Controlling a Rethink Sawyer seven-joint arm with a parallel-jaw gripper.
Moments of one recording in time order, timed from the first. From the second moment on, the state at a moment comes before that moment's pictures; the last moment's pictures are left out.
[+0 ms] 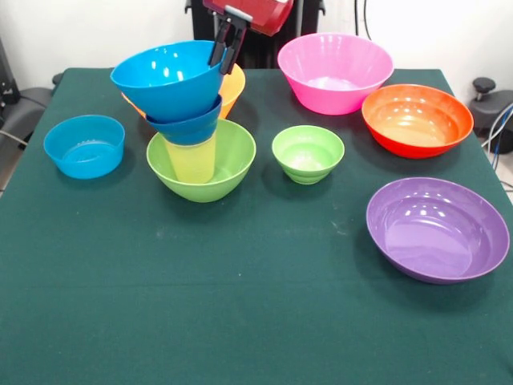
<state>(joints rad) -0.03 -0.74 -0.30 1.76 -0.29 0.31 2.11</state>
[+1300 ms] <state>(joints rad) -0.03 -0.71 -0.30 1.76 -0.27 0.27 2.11</state>
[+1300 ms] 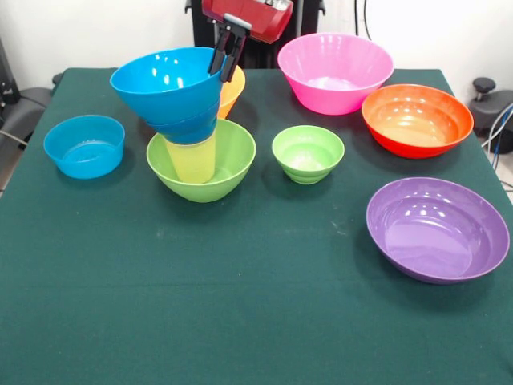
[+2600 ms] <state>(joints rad) 0.05 -0.70 -0.35 1.74 -0.26 0.31 2.11</state>
